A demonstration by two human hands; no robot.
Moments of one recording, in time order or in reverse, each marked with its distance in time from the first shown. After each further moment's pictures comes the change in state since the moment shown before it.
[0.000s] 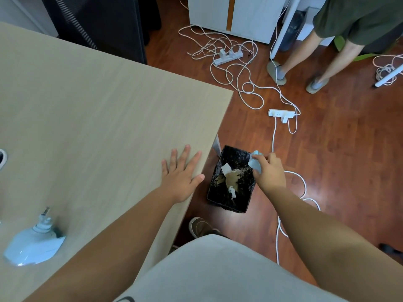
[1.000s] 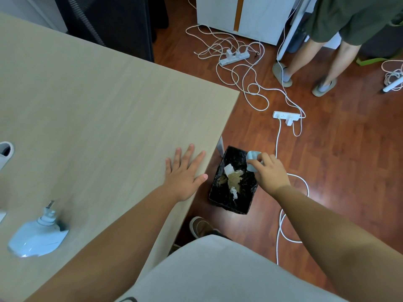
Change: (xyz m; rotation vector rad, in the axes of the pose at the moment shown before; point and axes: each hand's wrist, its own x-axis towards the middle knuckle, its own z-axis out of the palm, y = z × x) left_hand -0.001 0.000 0.000 -0.022 0.001 0.006; right_hand 0.010 0.005 -0.003 -0.290 0.058 -0.451
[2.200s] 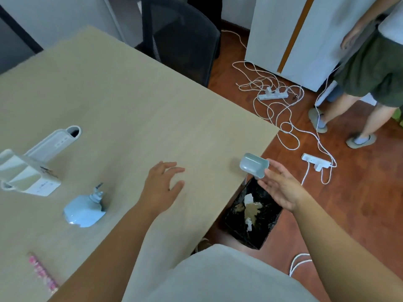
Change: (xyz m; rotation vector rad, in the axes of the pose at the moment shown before) left_hand -0.099 -0.082 -0.052 -0.365 0.525 -0.218; right_hand 0.068 -0.074 -0.096 1.888 -0.417 0.669
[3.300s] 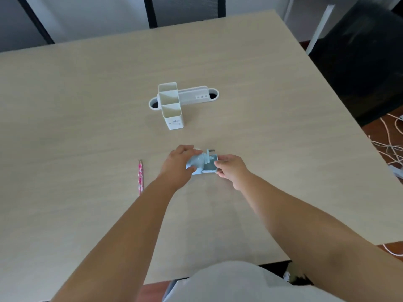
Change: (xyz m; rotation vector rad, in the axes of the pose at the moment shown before) left_hand -0.116 -0.142 -0.084 -0.105 0.361 -0.554; right_hand 0.057 0.181 0.352 -1.013 -0.416 0.163
